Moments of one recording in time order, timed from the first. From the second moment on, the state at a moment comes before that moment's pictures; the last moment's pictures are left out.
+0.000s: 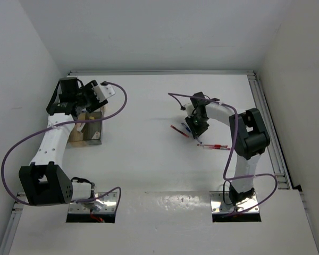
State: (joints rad) left arm 0.08 1.29 1.16 -0.44 0.39 1.11; right arm 0.33 1.93 1.21 -0.64 -0.12 -0.22
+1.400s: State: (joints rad) left arm -0.28 1.26 1.00 0.13 0.84 -0.50; right arm 0.47 1.61 1.38 -0.47 -0.63 0.21
